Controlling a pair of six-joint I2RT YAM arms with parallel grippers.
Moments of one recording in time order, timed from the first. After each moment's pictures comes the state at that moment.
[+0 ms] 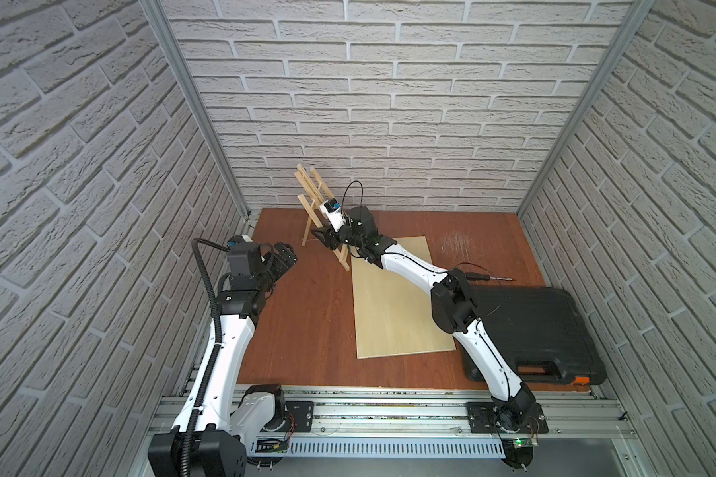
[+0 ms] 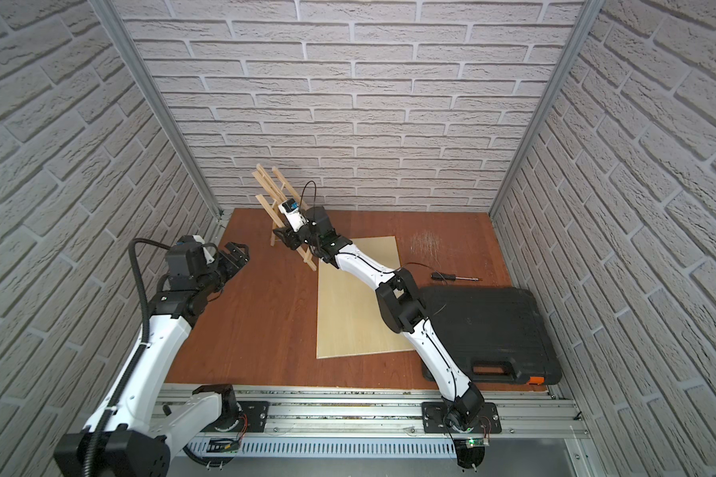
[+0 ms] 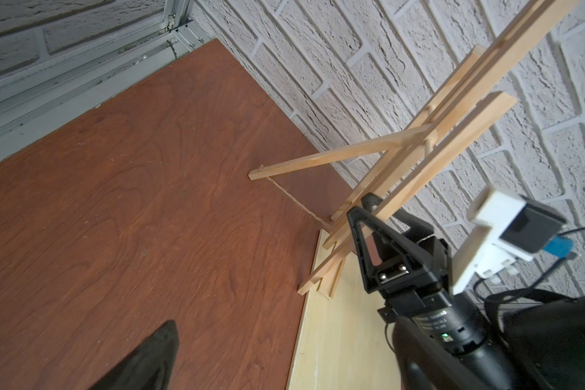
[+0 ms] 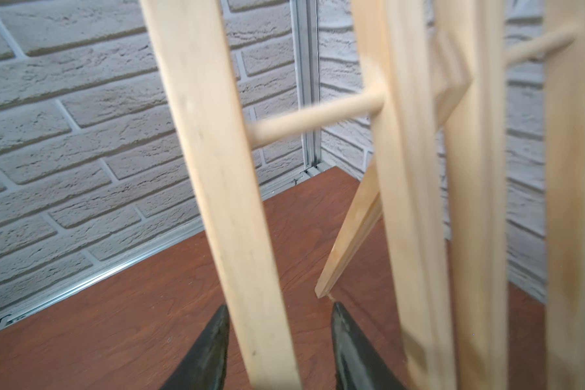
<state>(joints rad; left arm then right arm) 0.03 1.00 0.91 -0.44 0.09 -0.73 0.66 2.57 2.31 0.03 -0.34 0.06</state>
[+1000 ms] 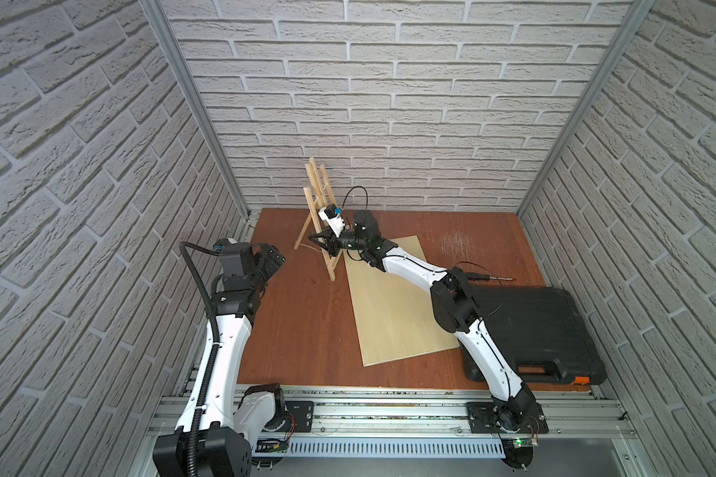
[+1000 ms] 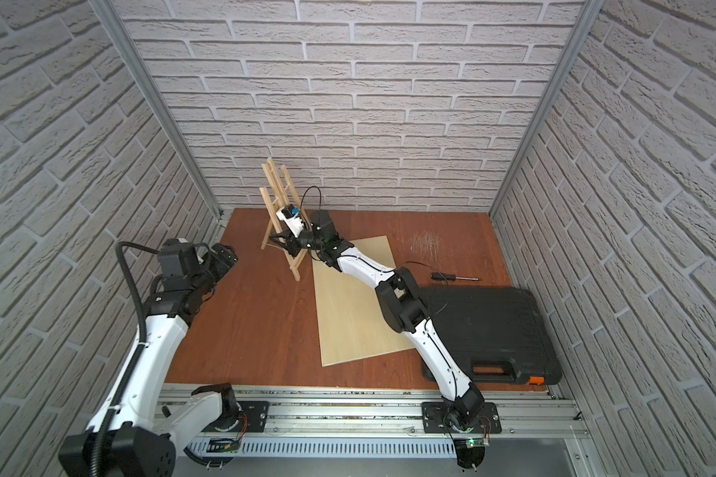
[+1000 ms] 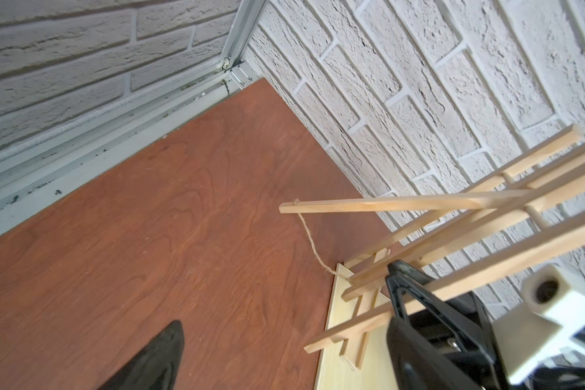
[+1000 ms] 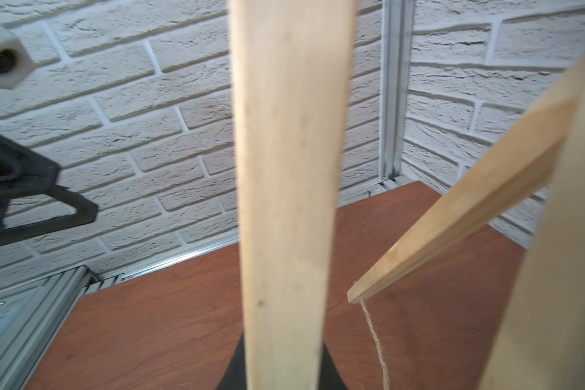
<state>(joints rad) 0.11 1.00 0.91 -0.46 -0.01 -0.72 0.66 2.53 2.20 0.20 -0.65 0.14</state>
